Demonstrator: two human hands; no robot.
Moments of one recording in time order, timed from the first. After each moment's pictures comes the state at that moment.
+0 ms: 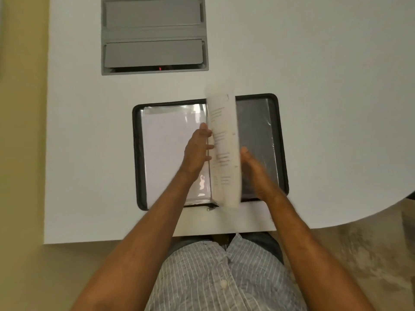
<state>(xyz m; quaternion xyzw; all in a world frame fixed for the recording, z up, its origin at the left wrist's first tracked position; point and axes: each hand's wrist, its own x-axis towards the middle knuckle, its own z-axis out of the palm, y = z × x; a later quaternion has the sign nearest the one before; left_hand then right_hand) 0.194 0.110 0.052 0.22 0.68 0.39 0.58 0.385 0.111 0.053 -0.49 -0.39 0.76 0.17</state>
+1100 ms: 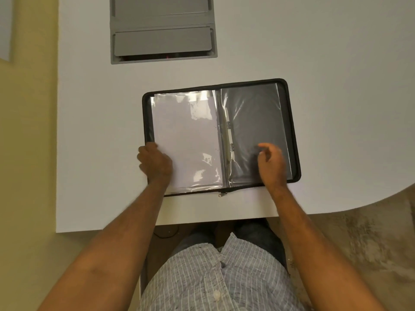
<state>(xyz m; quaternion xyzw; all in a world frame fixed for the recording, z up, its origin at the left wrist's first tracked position) 0.086 0.012 -0.027 0.28 0.93 0.09 0.22 0.398 0.067 -0.007 -0.70 -0.56 0.38 0.21</state>
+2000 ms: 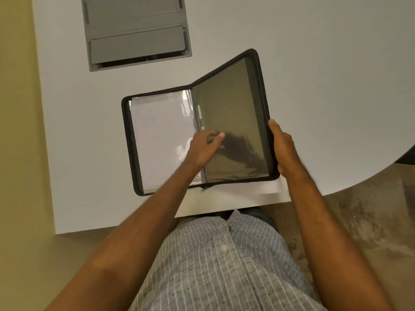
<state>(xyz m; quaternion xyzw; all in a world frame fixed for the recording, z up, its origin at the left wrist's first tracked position) 0.240 0.085 0.041 0.45 0.72 0.21 0.48 0.459 0.122 0.084 -0.73 -0.30 0.59 0.20</state>
